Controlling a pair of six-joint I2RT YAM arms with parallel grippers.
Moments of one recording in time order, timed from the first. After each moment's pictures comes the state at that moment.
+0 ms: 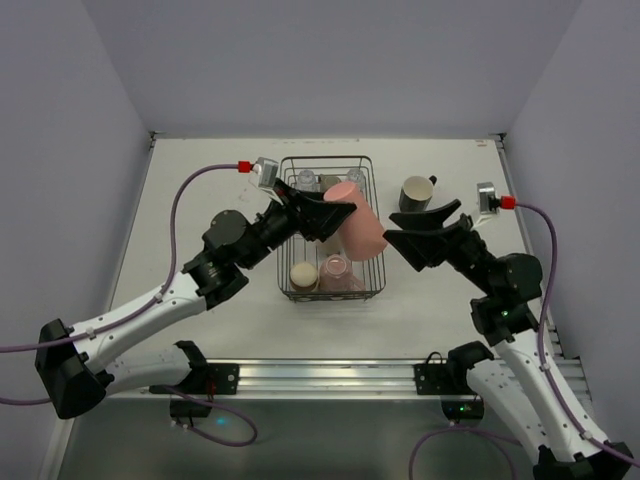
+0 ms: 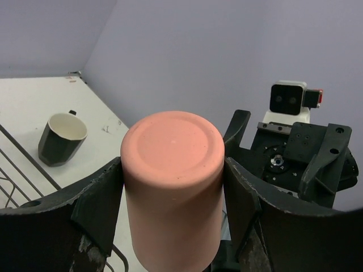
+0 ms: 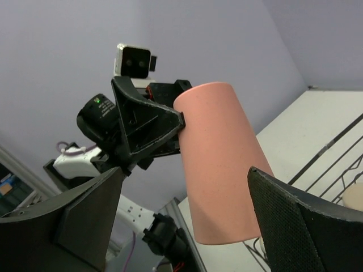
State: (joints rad) left arm -0.87 1.10 0.90 0.43 0.03 -0.68; right arm 0.33 0.63 0.61 0.45 -0.61 0.97
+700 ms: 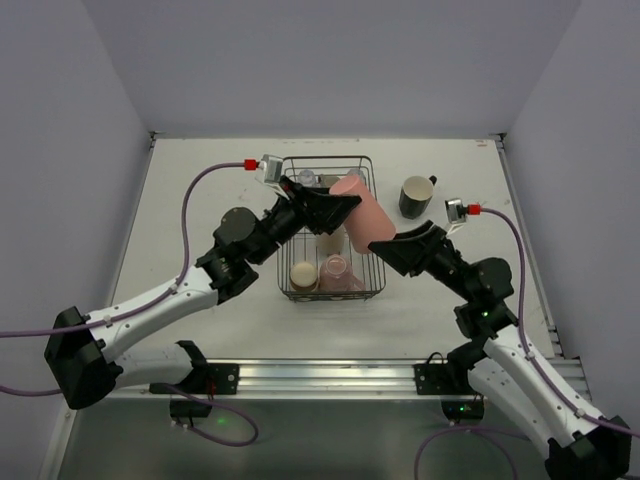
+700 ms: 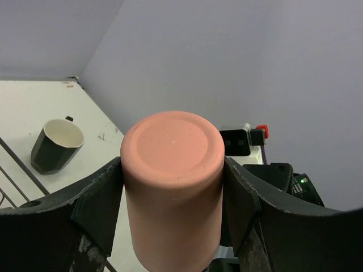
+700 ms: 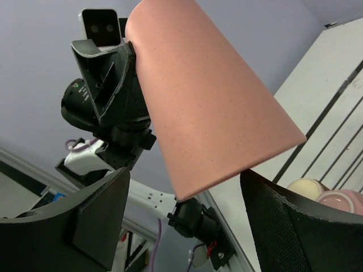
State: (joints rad) left arm -0.86 1.17 0.90 0.54 0.00 -0.71; right arm 0.44 0.60 0.43 0.49 -0.51 1.12
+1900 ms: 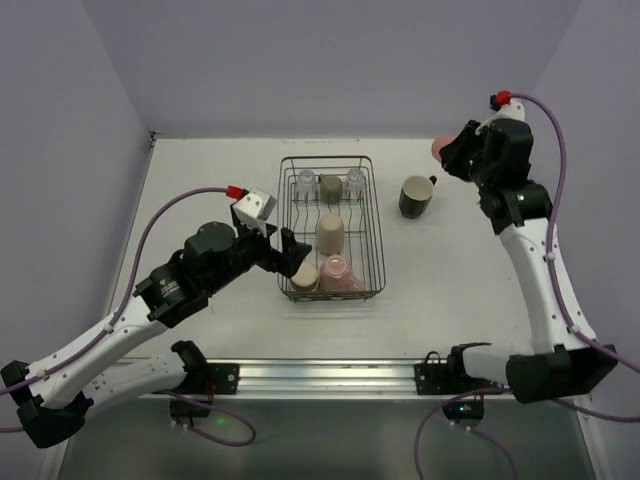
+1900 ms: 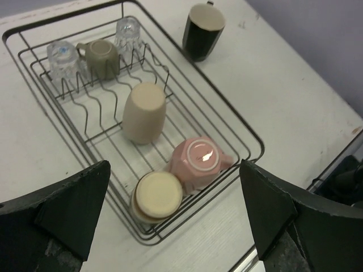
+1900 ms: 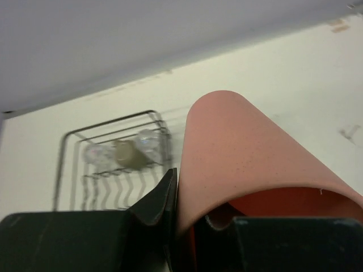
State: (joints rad) left arm -0.86 0.86 0.93 -0.29 -0.13 -0.31; right arm 0.16 1.18 1.40 -0.48 0.01 0.43
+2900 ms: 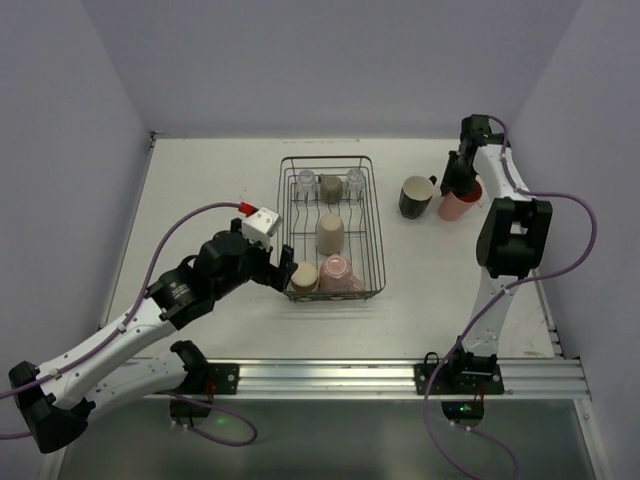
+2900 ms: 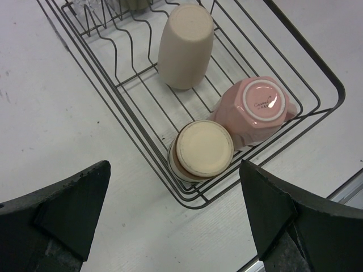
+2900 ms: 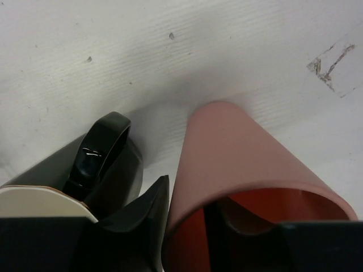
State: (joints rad) left arm -0.81 0.84 0.80 -0.43 -0.16 -0.20; right arm -0.07 2.10 1.85 -0.91 0.03 0.27
